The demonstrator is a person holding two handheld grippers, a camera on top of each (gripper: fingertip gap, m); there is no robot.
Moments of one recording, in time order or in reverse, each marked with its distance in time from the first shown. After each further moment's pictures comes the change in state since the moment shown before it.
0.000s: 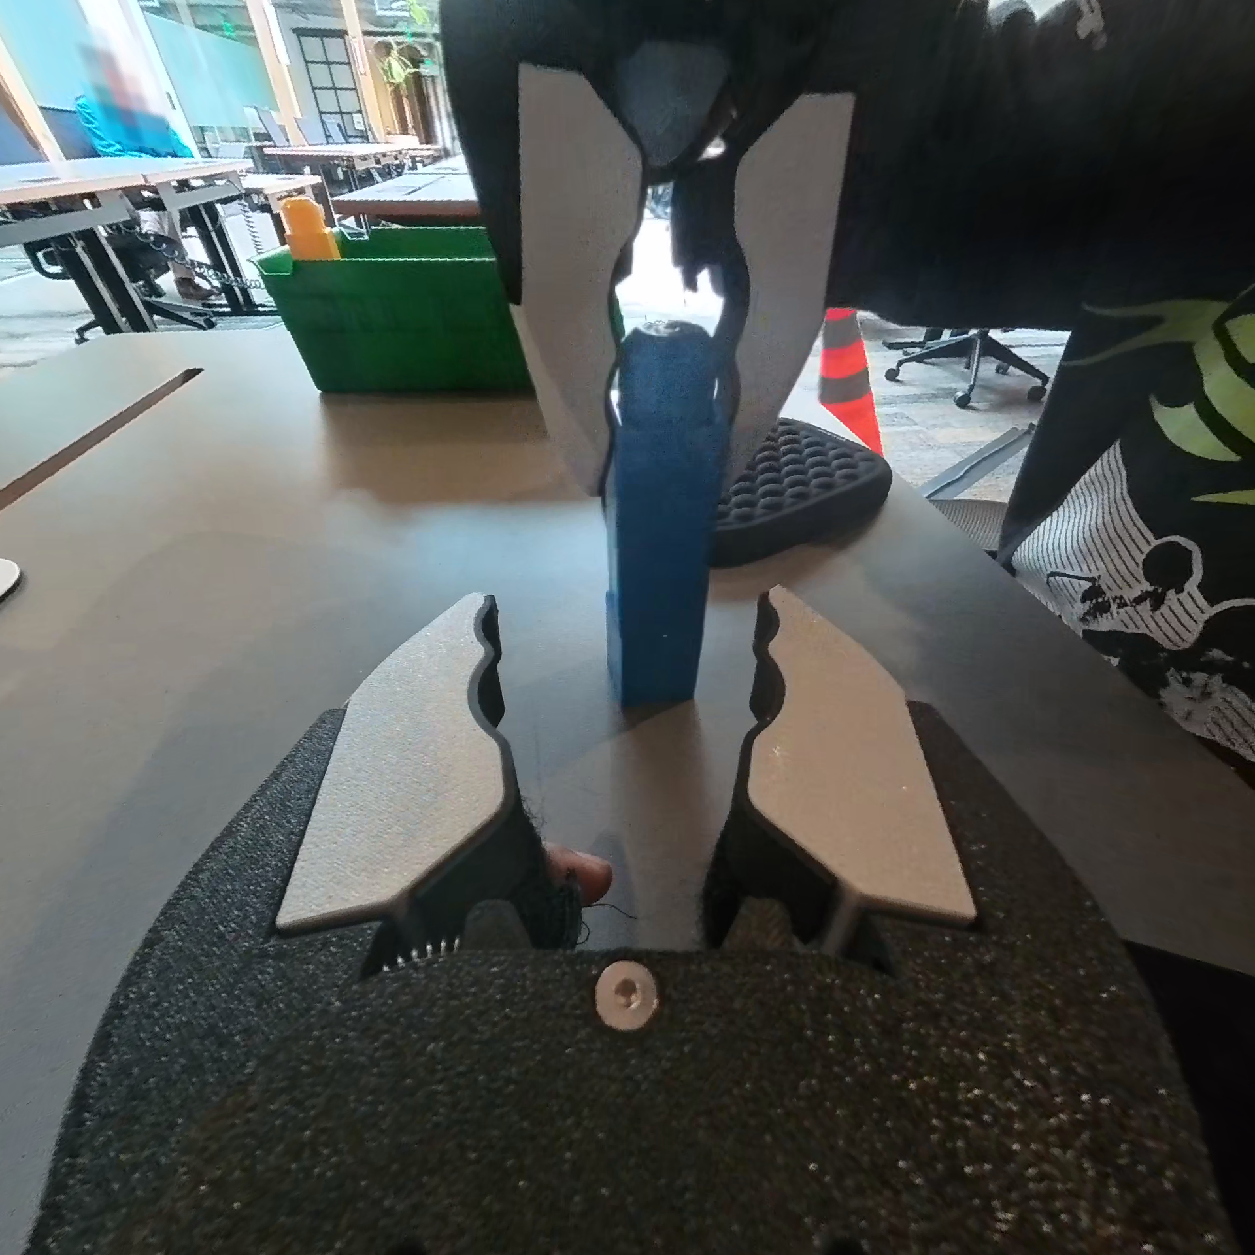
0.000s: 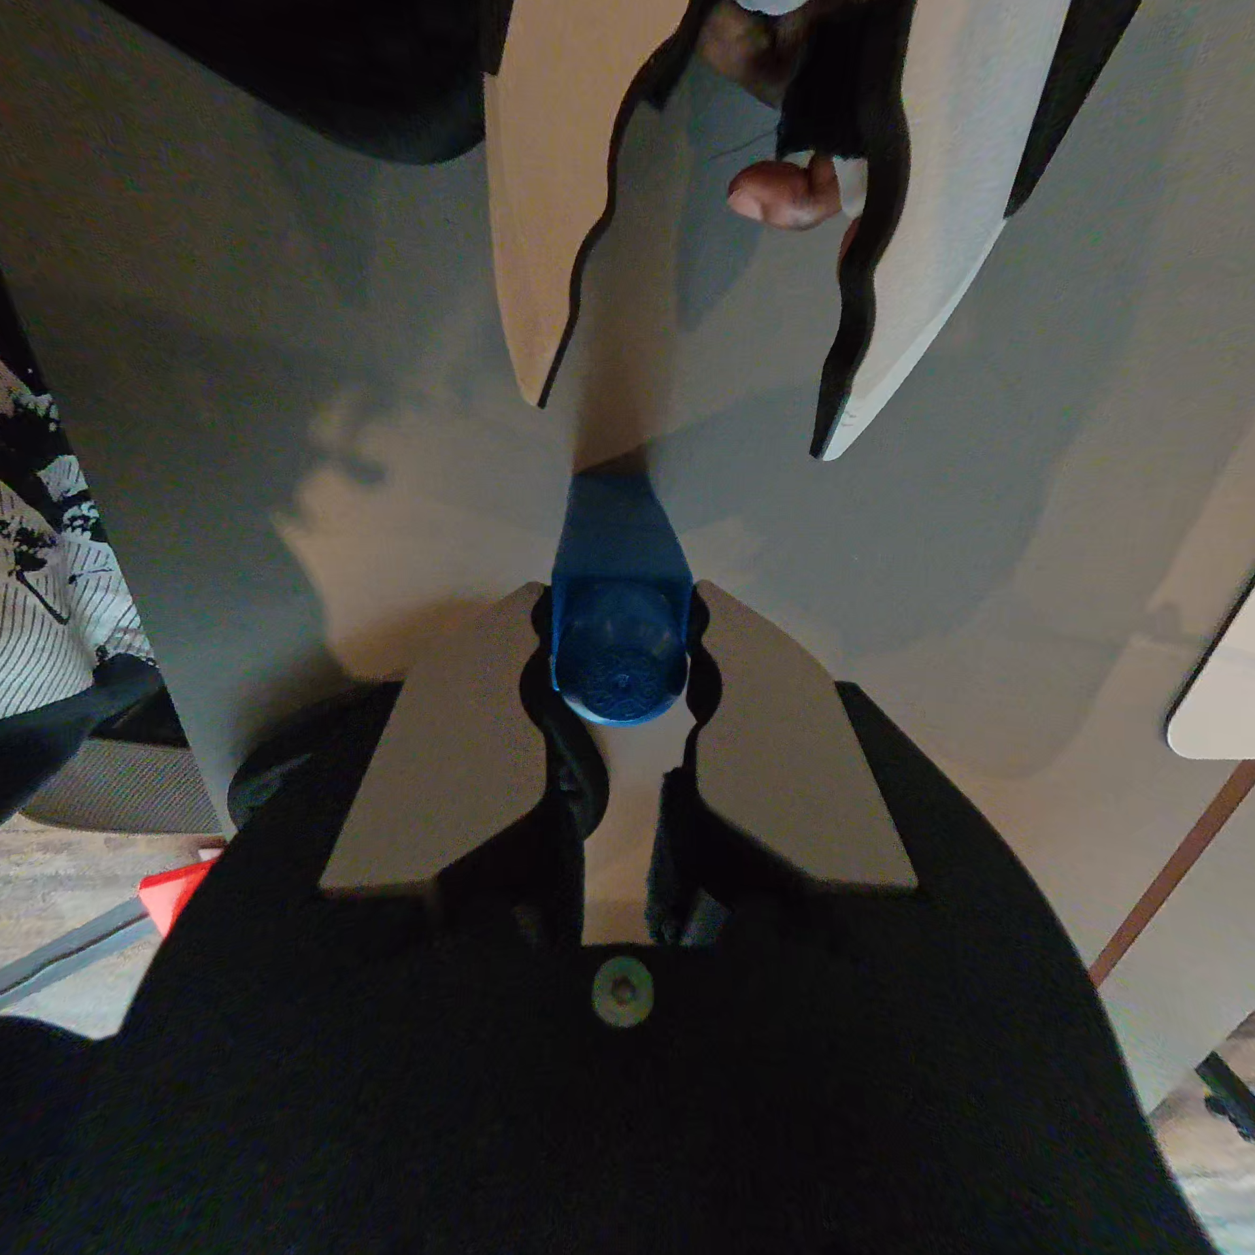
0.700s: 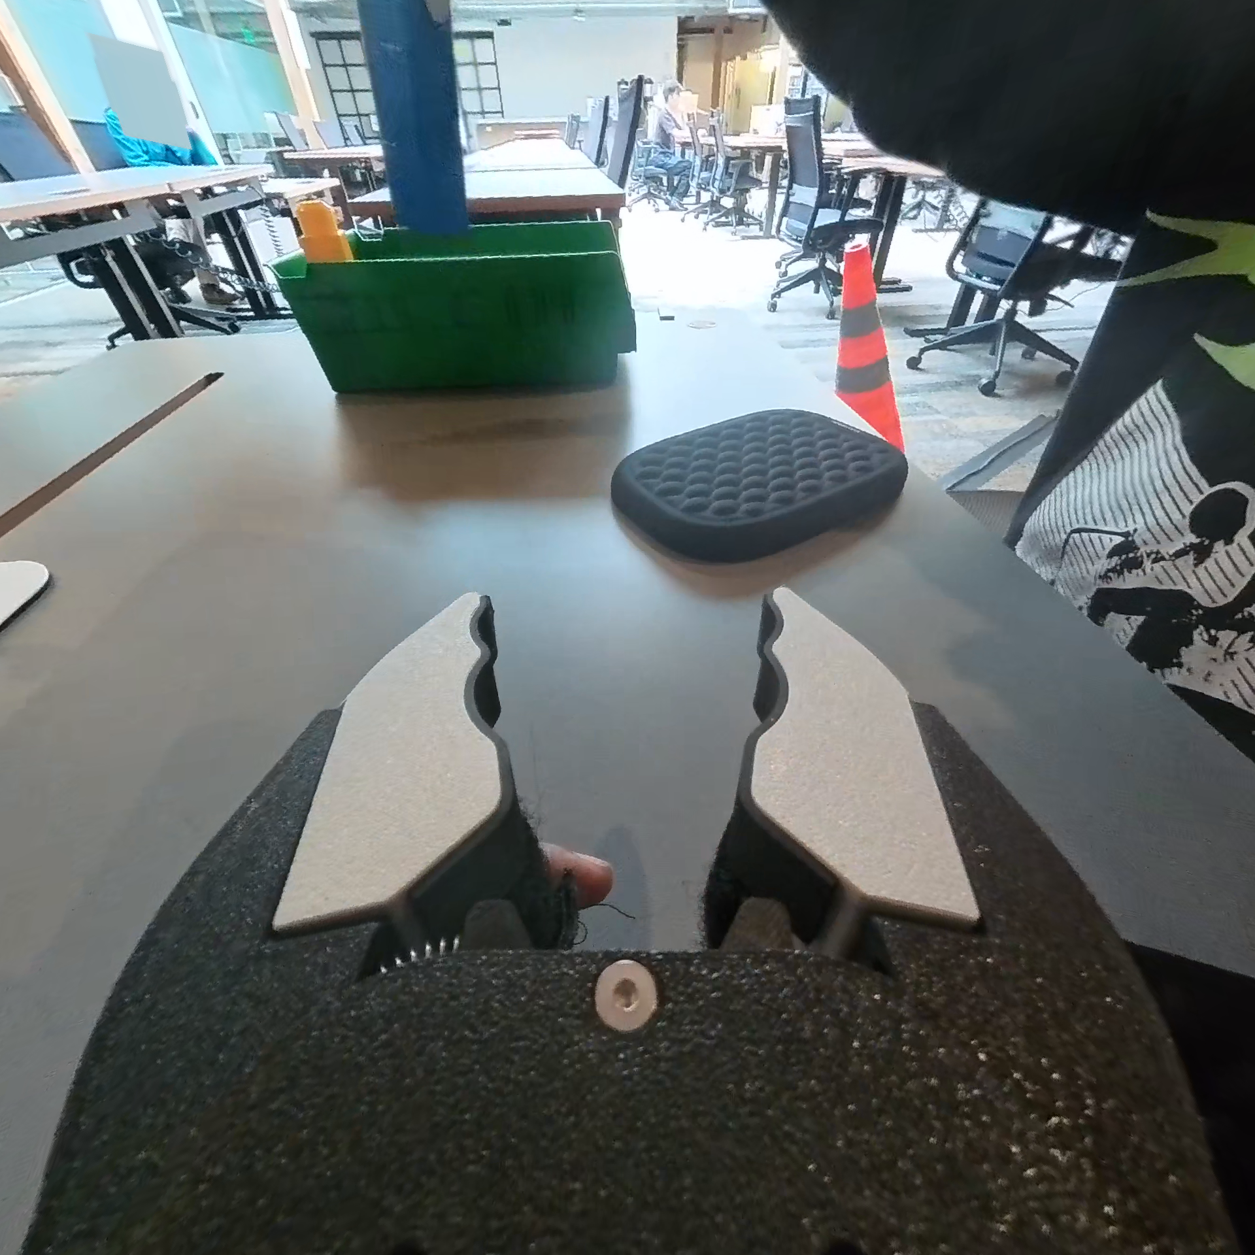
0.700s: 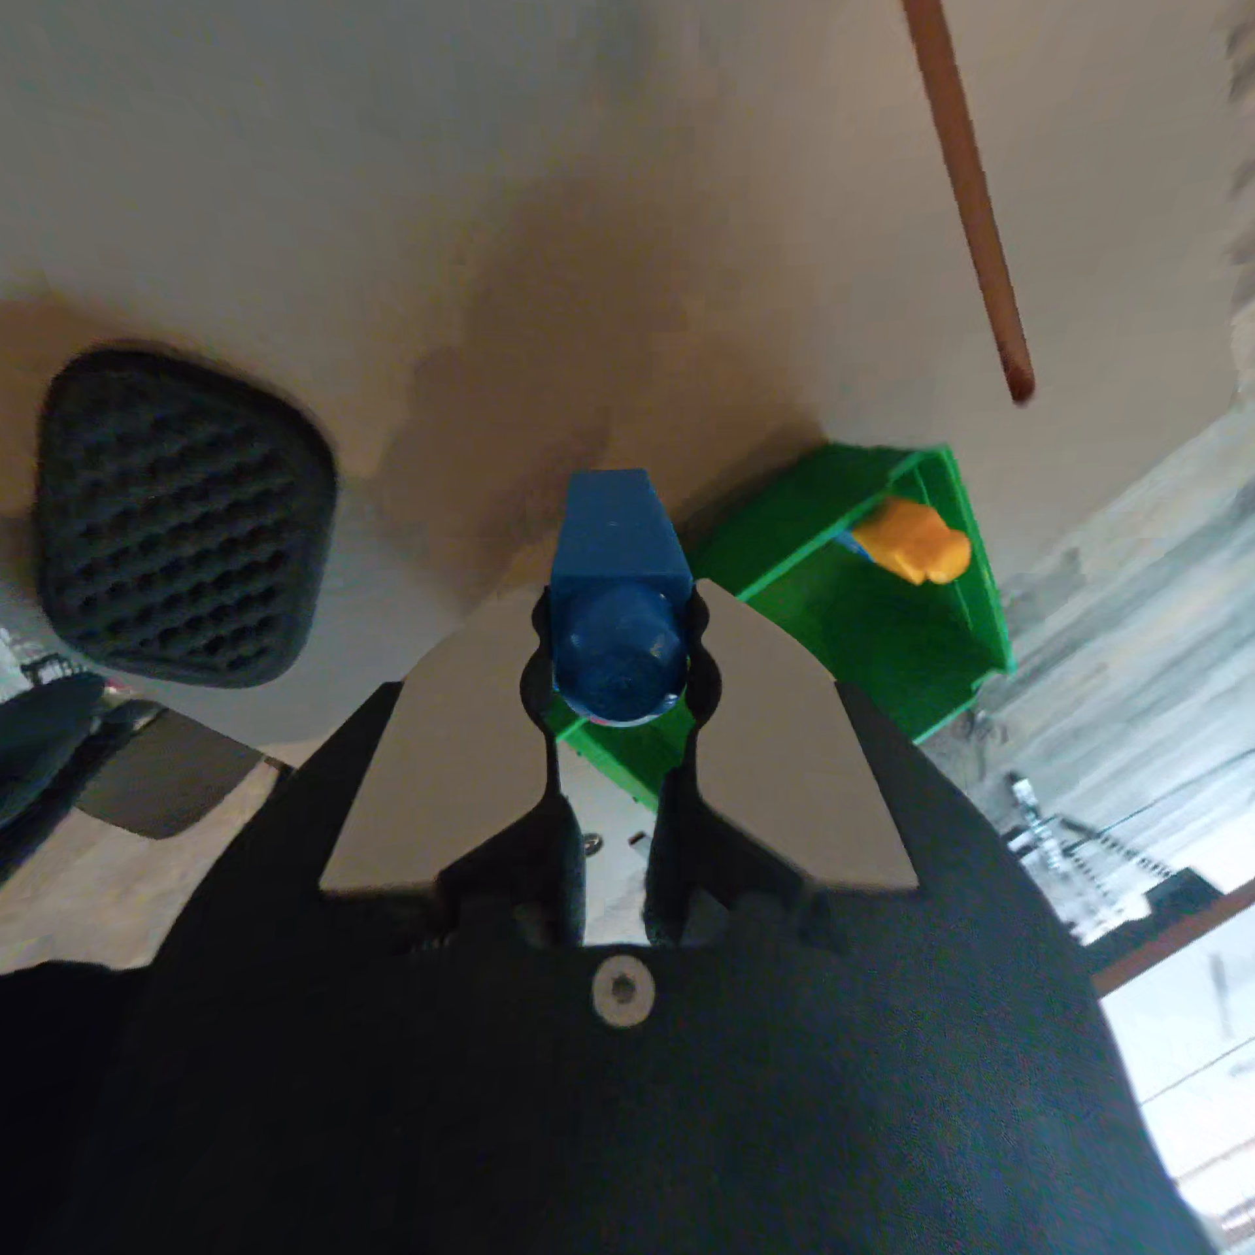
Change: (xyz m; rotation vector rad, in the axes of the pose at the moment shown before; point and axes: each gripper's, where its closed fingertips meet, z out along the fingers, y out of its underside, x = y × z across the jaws) left arm -0.001 0.001 0.001 -0.009 -0.024 0.024; right arm 0.080 0.237 -0.154 -0.166 0.261 0.722
